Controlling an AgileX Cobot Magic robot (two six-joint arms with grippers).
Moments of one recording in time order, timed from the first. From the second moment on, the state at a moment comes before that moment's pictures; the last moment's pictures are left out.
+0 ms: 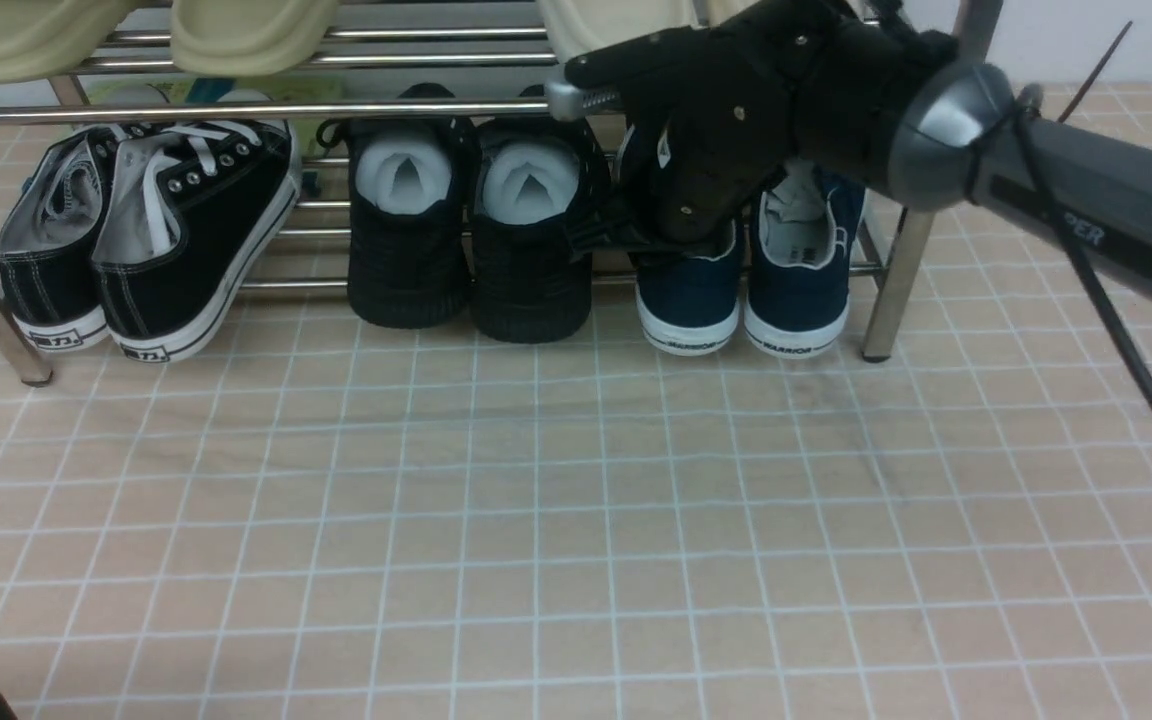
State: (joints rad) right arm 0.58 2.16 -2.02 -0.10 0.87 0.23; left arm -0.03 -0.01 0.02 0.20 0.38 -0.38
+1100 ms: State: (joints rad) right arm 0.58 1.48 -1.83 0.21 1.26 -0.02; left arm -0.03 -0.01 0.02 0.20 0.38 -0.38
